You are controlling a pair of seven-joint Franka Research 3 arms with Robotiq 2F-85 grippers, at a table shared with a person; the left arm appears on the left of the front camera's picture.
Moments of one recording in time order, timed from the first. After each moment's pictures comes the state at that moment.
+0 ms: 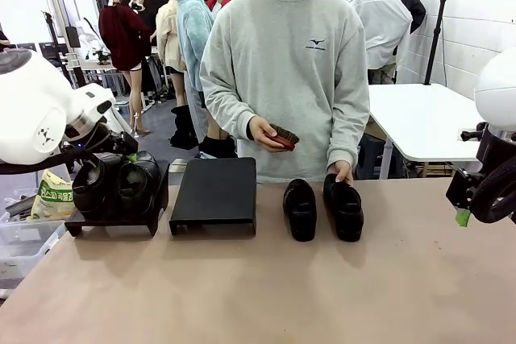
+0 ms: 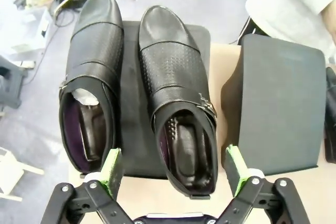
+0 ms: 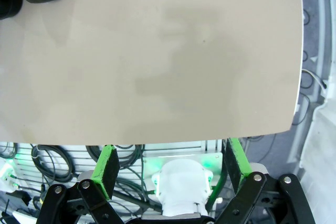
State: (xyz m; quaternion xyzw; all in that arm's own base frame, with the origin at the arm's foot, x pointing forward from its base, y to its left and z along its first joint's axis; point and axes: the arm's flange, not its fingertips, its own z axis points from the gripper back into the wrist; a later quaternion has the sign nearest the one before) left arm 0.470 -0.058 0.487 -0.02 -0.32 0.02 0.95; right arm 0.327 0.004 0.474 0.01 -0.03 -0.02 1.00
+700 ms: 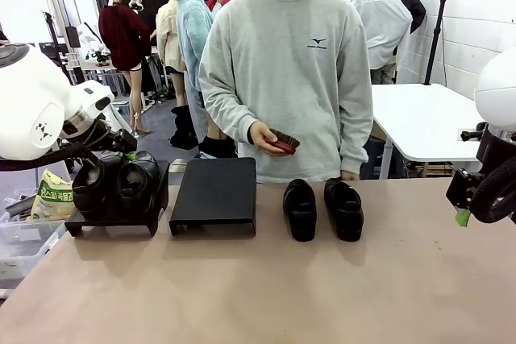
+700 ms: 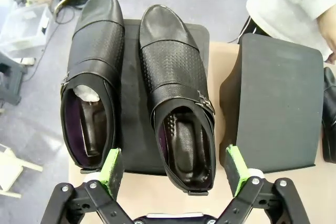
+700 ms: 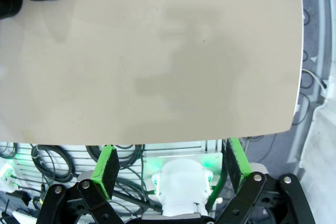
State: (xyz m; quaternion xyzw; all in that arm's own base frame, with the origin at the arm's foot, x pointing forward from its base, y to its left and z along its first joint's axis) left arm 0.470 -0.058 0.488 -0.02 -0.32 0.03 0.95; right arm 0.327 0.004 0.474 0.01 -0.03 -0.02 1.00
